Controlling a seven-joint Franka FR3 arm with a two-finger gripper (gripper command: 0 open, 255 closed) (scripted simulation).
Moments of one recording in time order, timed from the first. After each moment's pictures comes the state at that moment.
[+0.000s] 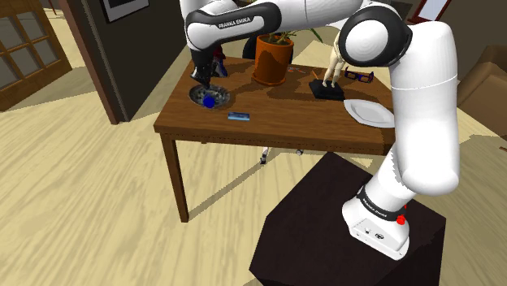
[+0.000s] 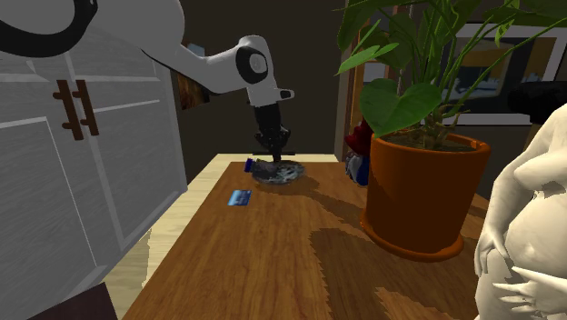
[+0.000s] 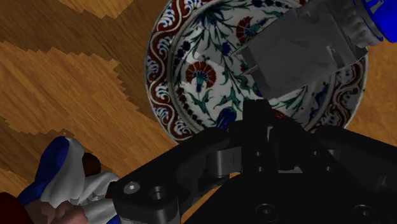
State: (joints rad) arm 0.20 0.58 0.03 -1.33 -0.23 1.96 0.12
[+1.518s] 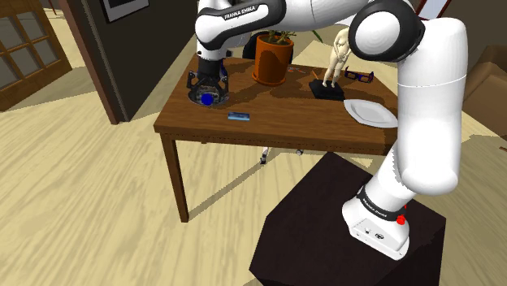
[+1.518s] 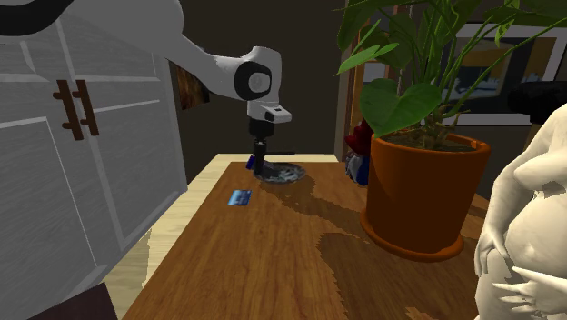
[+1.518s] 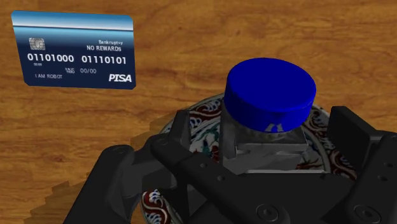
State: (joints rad) arm 0.19 0.51 -0.01 -1.50 0.15 2.01 0.84
